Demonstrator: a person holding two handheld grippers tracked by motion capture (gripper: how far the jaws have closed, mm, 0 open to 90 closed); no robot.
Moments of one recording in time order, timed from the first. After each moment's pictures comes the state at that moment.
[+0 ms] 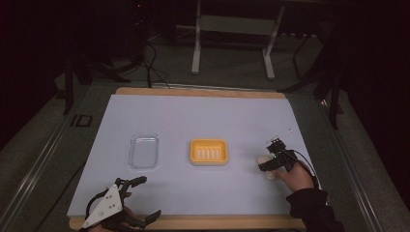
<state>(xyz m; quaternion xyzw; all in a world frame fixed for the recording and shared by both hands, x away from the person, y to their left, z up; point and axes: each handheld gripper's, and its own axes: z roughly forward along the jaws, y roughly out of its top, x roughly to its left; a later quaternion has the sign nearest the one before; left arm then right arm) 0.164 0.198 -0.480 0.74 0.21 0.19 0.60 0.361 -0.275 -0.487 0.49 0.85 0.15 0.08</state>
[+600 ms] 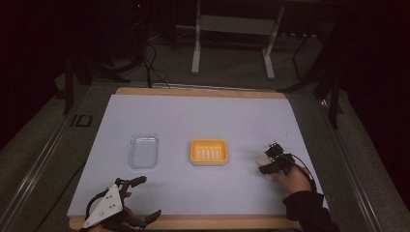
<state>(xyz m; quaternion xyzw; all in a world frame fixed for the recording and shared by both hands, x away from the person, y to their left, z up) 0.164 0.198 -0.480 0.74 0.22 0.19 0.60 0.357 -0.274 -0.503 0.48 0.86 0.14 0.10</state>
